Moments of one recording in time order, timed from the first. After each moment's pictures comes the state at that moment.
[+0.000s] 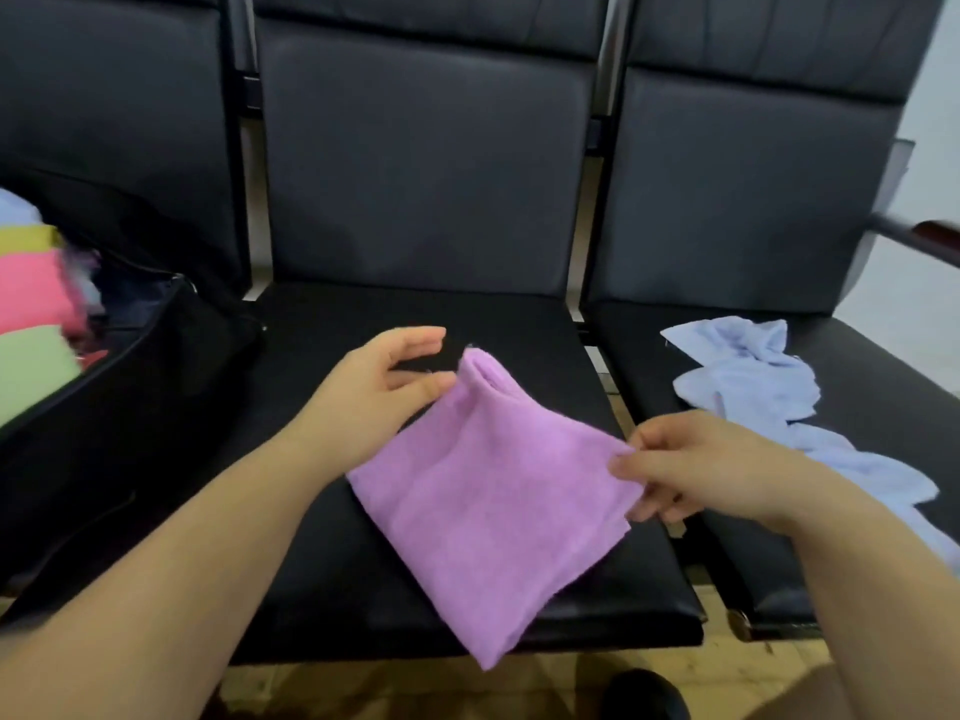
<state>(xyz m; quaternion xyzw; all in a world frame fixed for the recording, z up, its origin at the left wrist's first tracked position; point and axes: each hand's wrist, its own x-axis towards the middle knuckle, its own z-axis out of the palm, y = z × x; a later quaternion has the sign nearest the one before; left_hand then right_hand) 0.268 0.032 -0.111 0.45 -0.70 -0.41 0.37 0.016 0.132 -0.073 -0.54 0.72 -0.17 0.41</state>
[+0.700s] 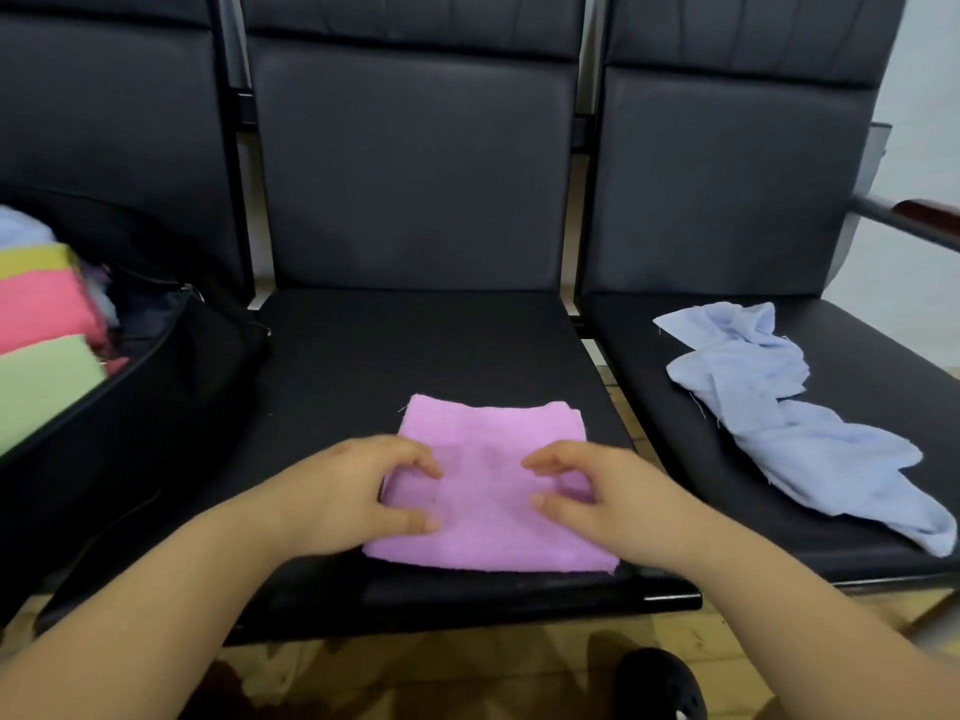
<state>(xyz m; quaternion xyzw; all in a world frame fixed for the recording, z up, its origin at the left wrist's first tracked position) 0.307 0.068 -0.131 0.43 -0.86 -0.27 0.03 0.056 0.148 -0.123 -0.69 0.66 -0.16 0.25</state>
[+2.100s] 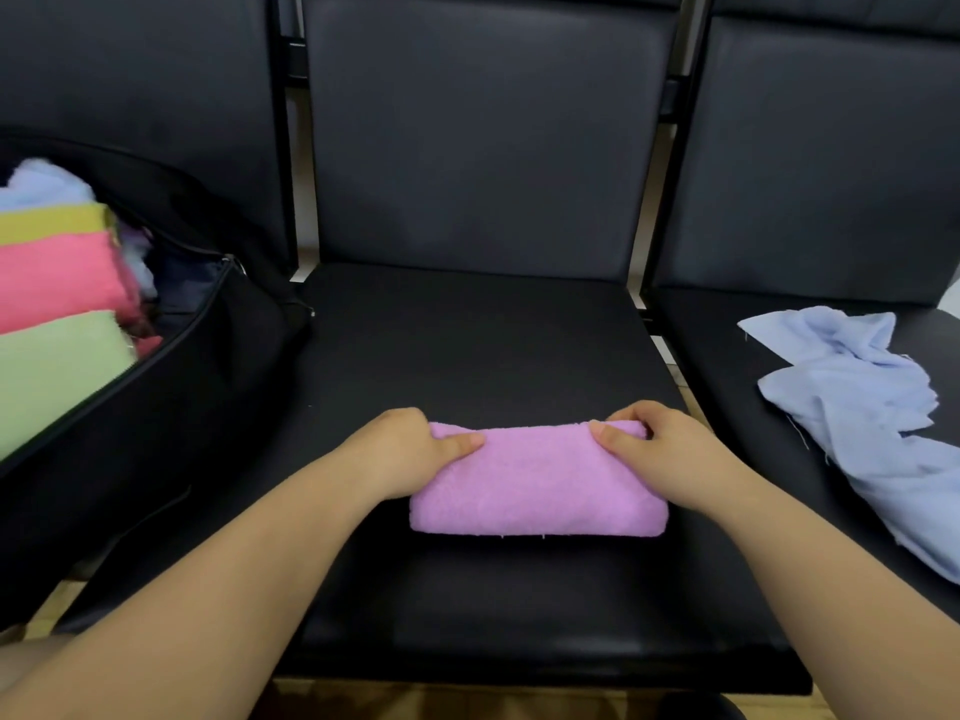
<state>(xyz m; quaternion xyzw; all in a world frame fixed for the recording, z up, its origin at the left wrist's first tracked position) 0.281 0.008 -0.152 0.66 -0.70 -0.28 0.03 0.045 0.057 -0.148 -0.55 0.77 -0.19 0.26</state>
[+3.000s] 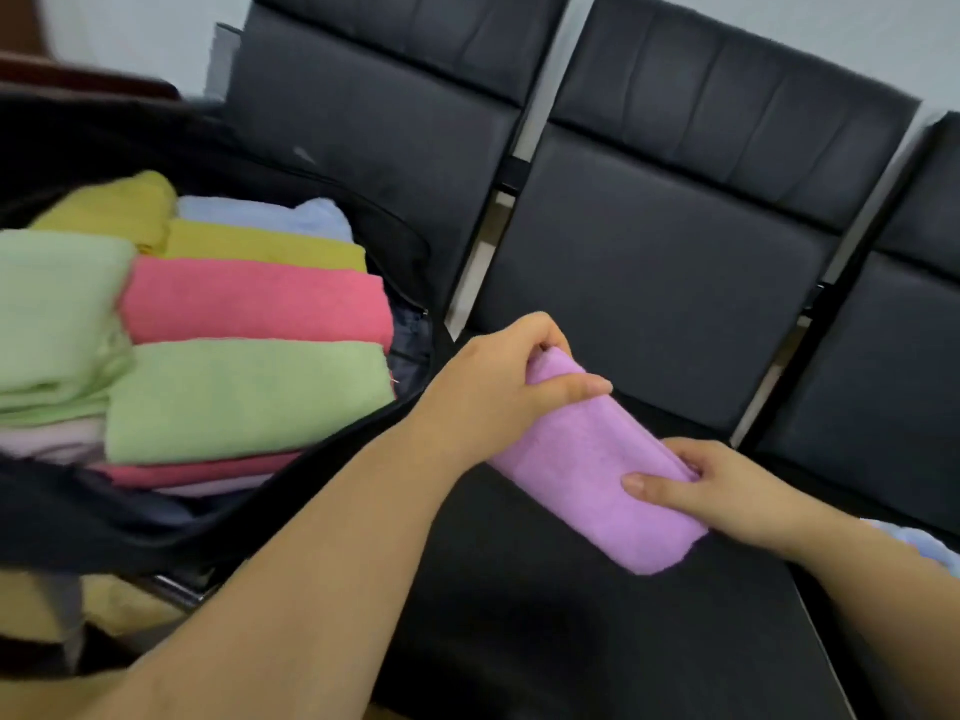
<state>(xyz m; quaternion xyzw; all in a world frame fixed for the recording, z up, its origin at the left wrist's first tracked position) 0.394 0.018 -0.058 0.46 -0.70 -0.29 0.47 0.156 0.015 -0.048 -0.72 0.62 -0.12 0.30</state>
